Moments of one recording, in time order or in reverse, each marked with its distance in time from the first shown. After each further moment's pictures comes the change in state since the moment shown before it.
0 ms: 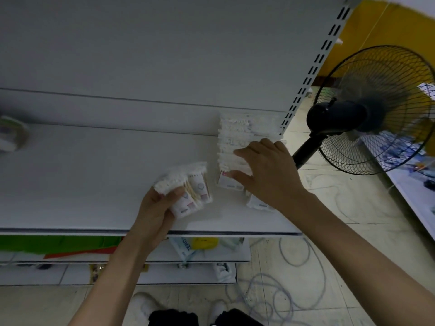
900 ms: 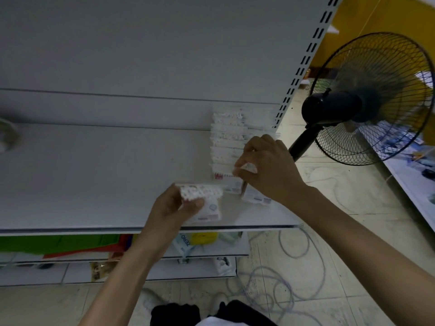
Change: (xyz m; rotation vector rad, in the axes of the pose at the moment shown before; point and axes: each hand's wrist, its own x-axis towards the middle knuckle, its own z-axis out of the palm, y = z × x) left_hand -0.030 0.001 0.042 0.439 -0.020 0.046; right_hand -0.013 0.019 0.004 0.198 -0.061 0.031
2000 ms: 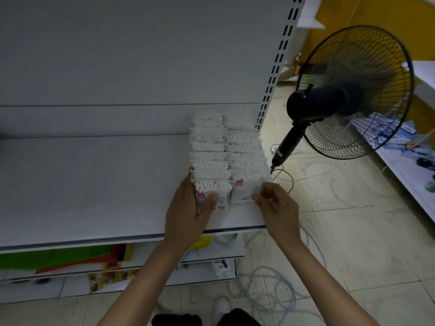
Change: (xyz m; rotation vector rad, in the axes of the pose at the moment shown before) left_hand 0.039 -0.061 0.041 0.756 0.030 0.403; right_hand -0.109 0.023 0.057 0.668 0.319 0.702
